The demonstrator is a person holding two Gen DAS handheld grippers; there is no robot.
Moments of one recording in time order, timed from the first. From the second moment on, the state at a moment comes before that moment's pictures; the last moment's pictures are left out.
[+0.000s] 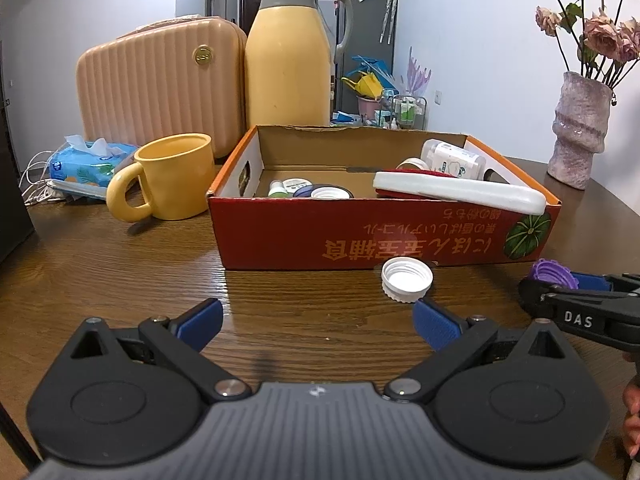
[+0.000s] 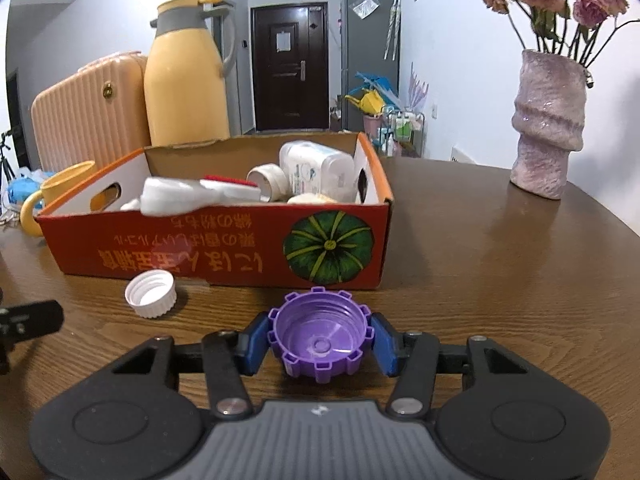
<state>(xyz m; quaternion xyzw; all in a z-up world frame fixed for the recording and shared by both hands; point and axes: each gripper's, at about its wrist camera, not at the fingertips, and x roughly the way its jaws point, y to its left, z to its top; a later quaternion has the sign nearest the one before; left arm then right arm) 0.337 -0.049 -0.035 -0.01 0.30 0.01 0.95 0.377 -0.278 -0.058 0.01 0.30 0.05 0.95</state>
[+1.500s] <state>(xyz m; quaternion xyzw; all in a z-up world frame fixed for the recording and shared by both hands) 0.426 -0.108 -0.061 -0.01 0.35 0.02 0.94 0.377 -0.330 -0.051 0.05 0.27 0.00 0.96</state>
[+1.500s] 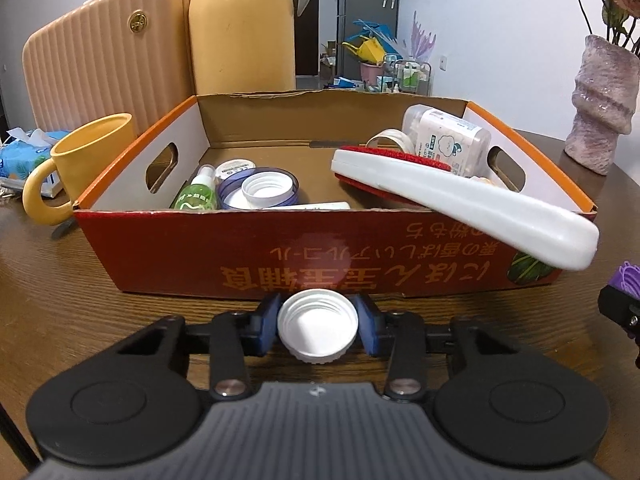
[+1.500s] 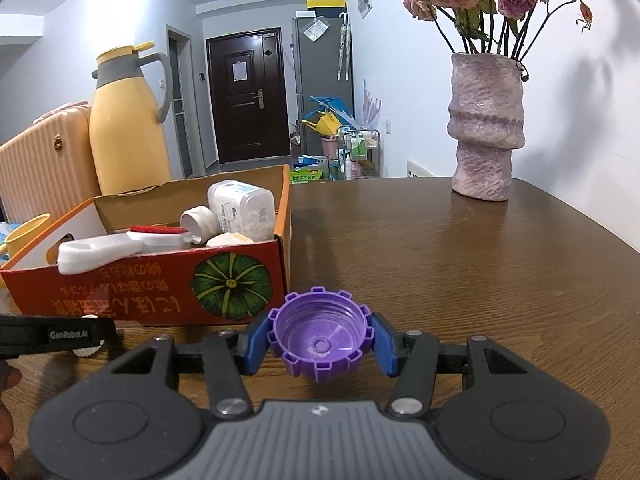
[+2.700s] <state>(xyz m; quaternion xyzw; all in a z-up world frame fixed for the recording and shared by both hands) 0.348 -0.064 -0.016 -0.04 0.27 0.02 0.96 0.330 -0.301 -0.022 0.03 0.17 0.03 0.98</state>
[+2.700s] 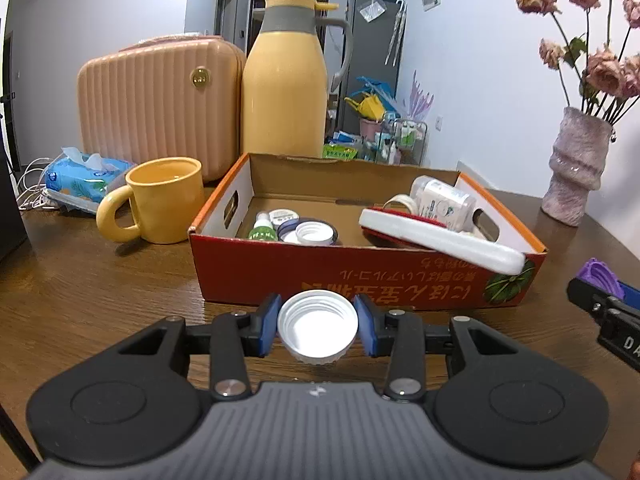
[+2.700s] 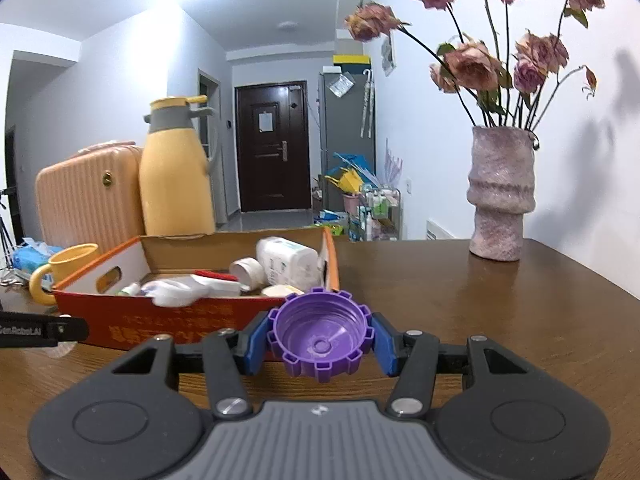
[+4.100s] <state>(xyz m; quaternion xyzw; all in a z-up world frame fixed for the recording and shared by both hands) 0.393 -0.051 0.023 -0.07 0.21 0.01 0.97 0.390 -0.256 0.015 0.04 0.14 0.06 0.99</state>
